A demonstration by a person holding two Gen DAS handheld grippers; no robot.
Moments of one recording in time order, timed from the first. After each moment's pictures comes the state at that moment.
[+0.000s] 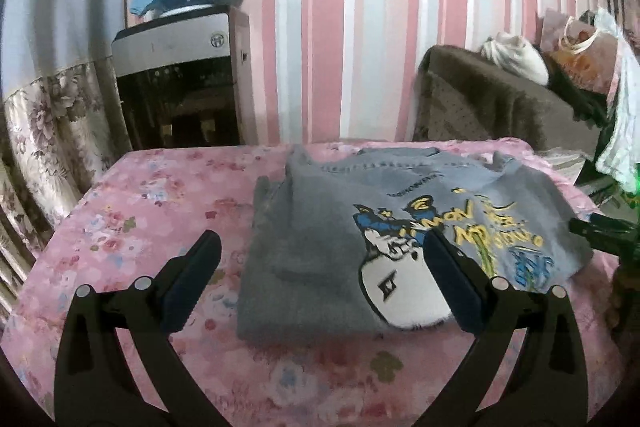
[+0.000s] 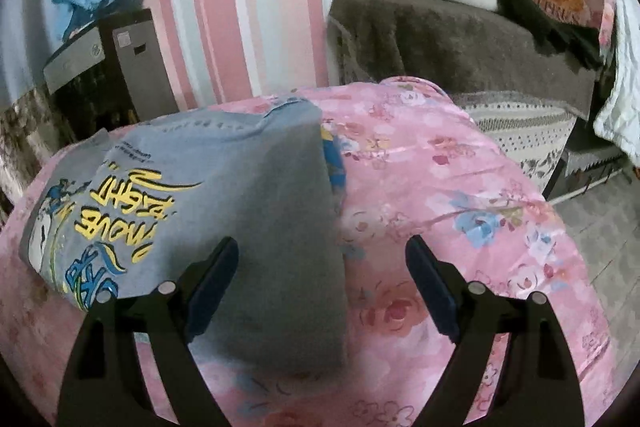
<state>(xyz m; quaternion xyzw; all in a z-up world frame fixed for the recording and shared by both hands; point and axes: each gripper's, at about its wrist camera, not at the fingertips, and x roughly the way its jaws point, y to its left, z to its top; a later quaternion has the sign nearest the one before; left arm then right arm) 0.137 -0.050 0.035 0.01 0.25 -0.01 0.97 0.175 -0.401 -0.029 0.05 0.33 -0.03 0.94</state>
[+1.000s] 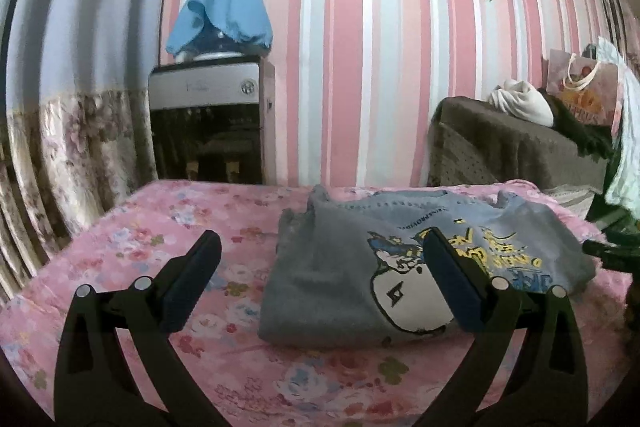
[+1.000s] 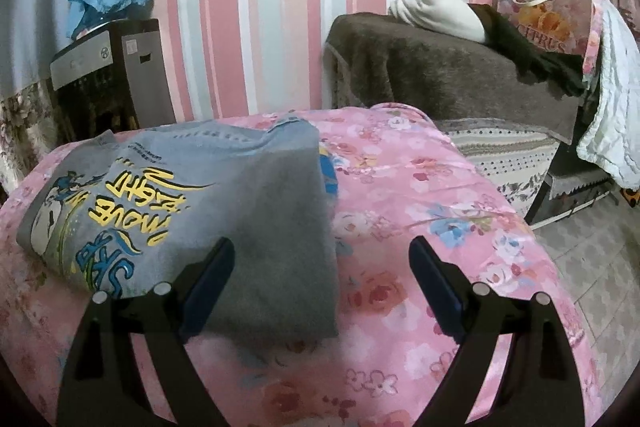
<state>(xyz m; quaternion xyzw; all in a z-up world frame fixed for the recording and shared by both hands) 0.092 -0.043 0.033 0.00 0.15 0.02 0.99 0.134 -0.398 -0.015 0.03 0.28 -0.05 0.96</state>
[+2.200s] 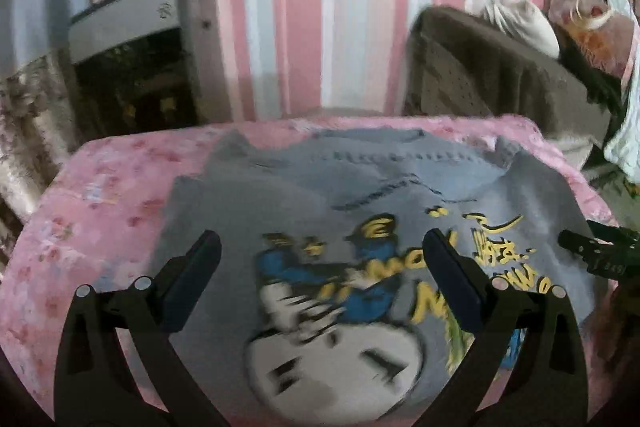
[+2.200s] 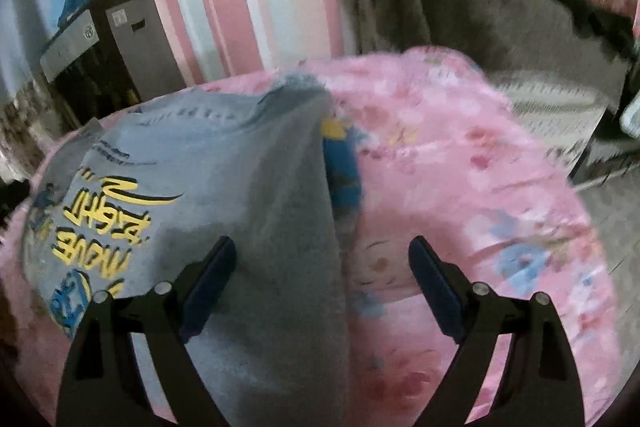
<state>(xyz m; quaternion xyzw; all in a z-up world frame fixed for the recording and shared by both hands) 0.245 -0.133 0.006 0.03 0.34 -0.02 0.94 0.233 -0.419 -0.046 0.09 0.40 0.01 0.91</state>
